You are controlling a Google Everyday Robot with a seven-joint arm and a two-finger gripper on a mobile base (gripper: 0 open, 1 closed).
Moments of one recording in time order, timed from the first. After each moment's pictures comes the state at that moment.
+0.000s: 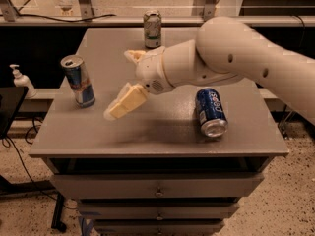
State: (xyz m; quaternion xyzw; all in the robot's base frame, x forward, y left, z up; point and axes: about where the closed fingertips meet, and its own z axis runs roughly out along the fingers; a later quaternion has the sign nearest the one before) arm 0.538 0.090 0.901 -0.58 0.62 0.27 0.45
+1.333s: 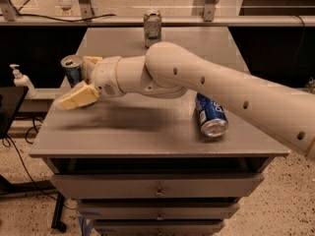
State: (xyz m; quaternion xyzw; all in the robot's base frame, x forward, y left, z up) arm 0.568 0.208 0.886 -0.53 0.59 0.35 0.50
